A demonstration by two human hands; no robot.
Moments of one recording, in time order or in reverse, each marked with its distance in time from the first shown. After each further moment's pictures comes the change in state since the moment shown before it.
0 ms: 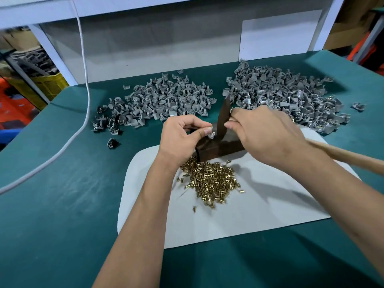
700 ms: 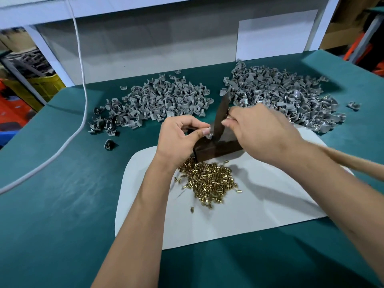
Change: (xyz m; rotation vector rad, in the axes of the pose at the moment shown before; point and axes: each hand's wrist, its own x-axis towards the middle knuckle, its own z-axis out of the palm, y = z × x) left_hand -0.001 0.004 0.002 0.016 -0.012 0.027; right_hand 0.004 0.001 -0.003 -0.004 -0.027 0.038
